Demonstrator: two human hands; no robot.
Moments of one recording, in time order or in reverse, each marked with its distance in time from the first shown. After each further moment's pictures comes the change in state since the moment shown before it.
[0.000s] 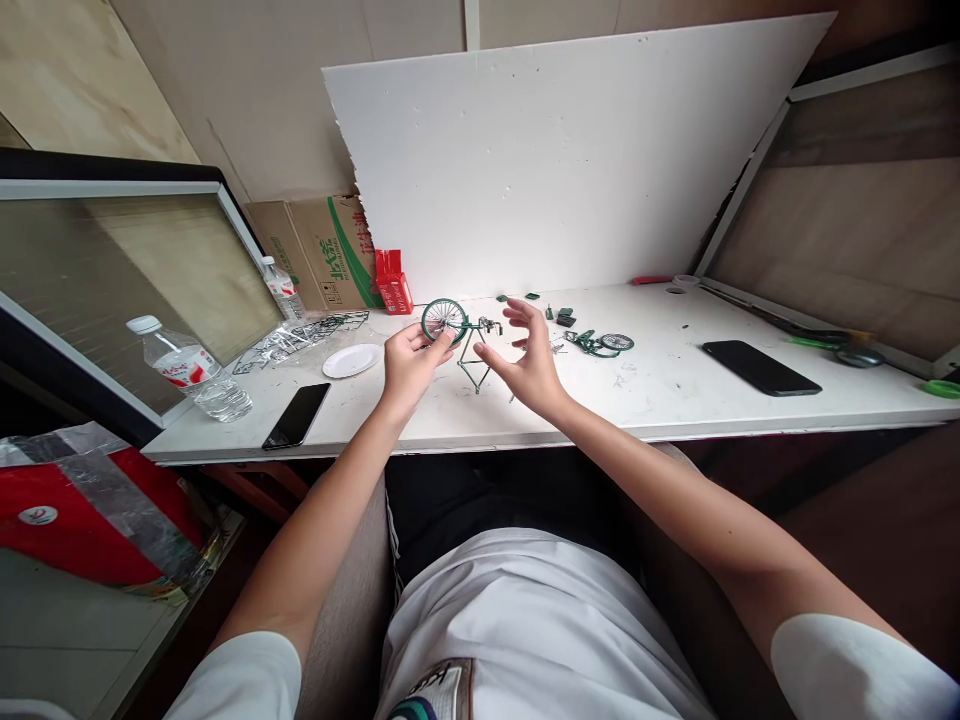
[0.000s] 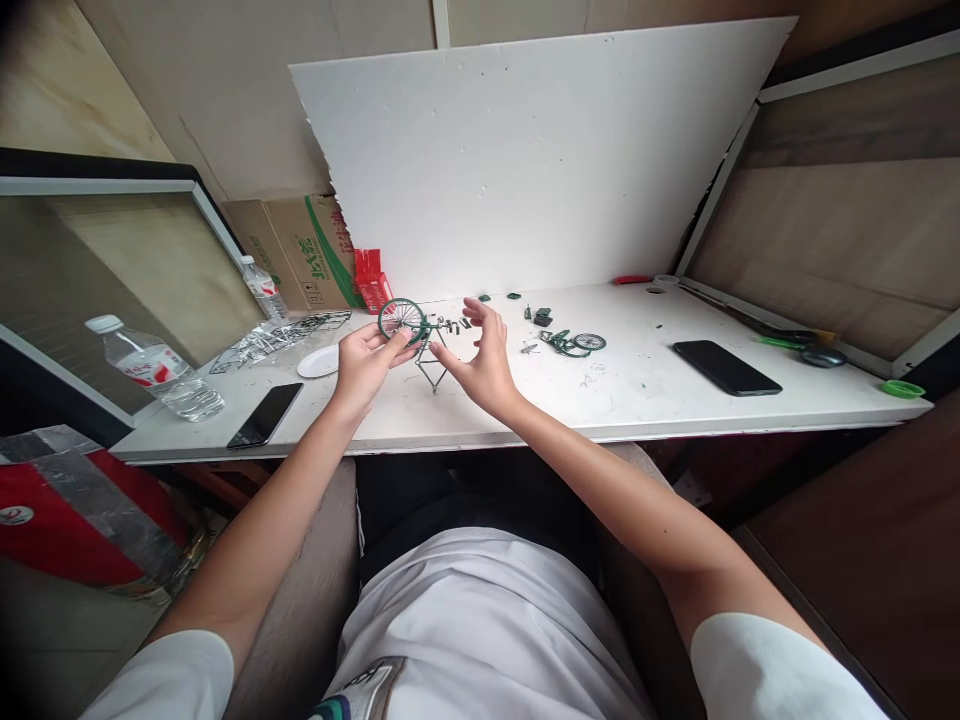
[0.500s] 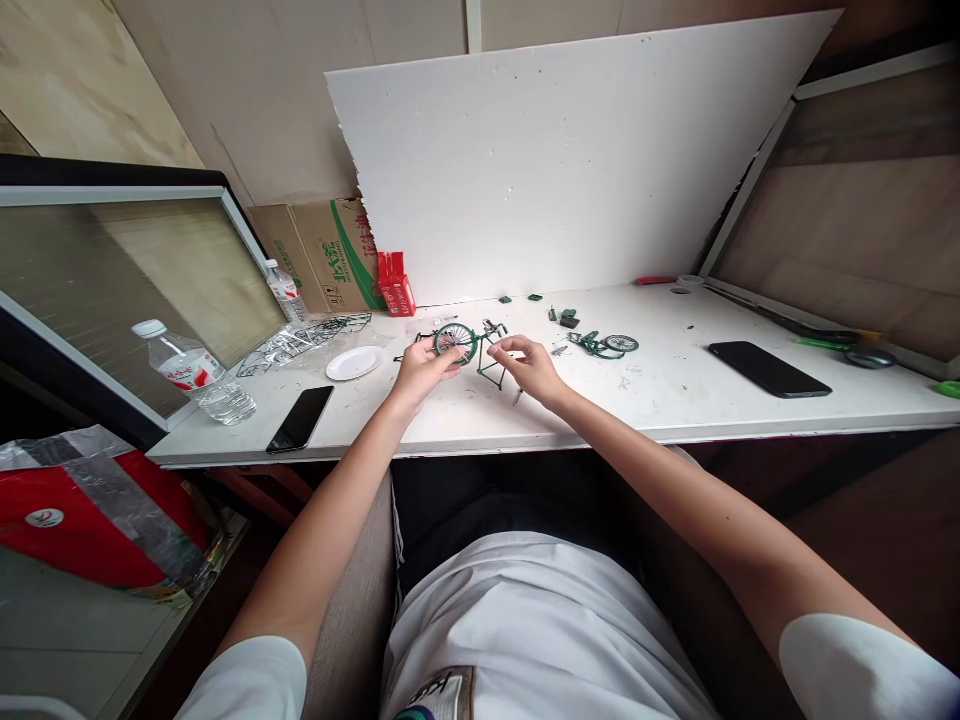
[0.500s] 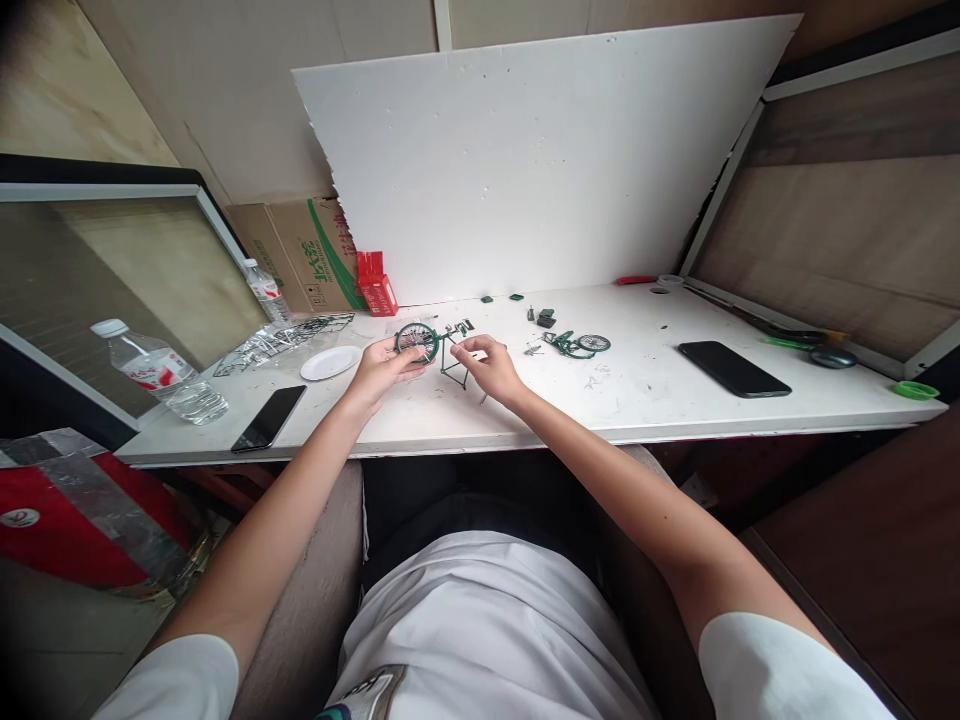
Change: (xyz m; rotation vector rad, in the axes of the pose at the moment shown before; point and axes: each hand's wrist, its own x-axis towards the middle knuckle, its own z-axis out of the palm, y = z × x) left_hand 0.009 -0.015 -0.008 0.009 -0.149 -0.230; right_hand 0.013 0.055 0.002 0.123 -0.207 0.239
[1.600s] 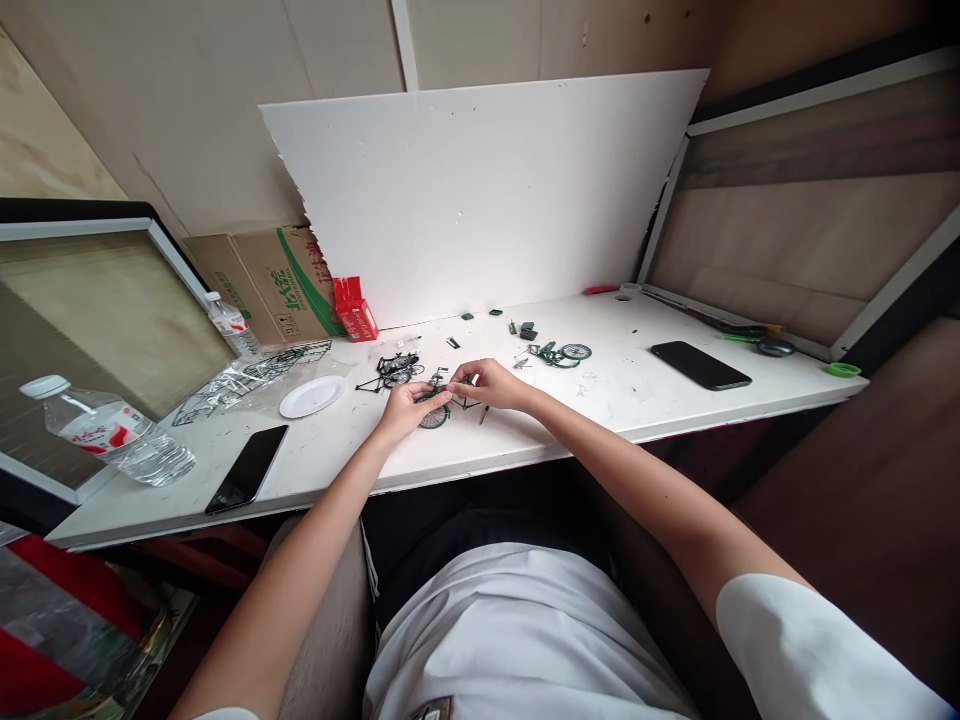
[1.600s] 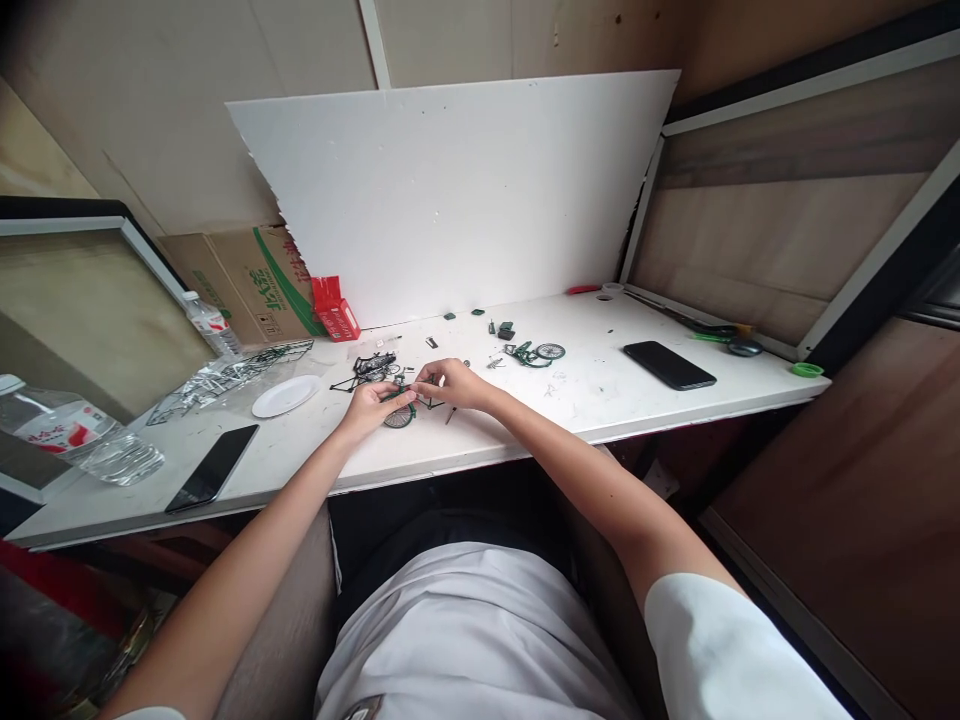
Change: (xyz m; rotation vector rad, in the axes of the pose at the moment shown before) left_hand 0.021 -0.054 0.011 0.204 -0.176 0.056; right_hand 0.021 0.011 -0.026 -0.201 -0.405 -0.140
